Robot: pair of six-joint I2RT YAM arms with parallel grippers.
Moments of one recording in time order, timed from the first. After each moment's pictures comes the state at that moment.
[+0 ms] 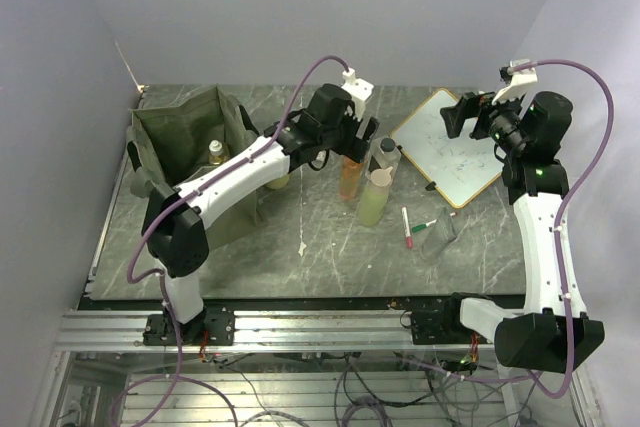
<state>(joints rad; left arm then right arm) -0.80 1.80 1.68 -0.39 -0.06 -0.08 -0.13 1.12 1.22 -0.26 -0.44 -0.05</state>
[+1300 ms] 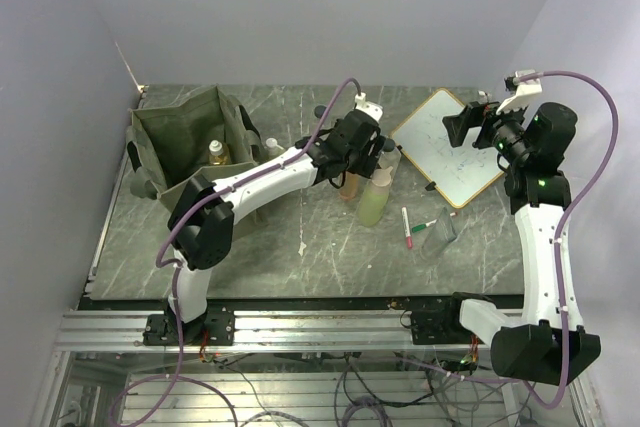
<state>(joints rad) -0.90 1.95 1.70 -0.42 -0.29 -0.27 -0.16 1.06 1.16 -0.28 -0.48 -0.02</state>
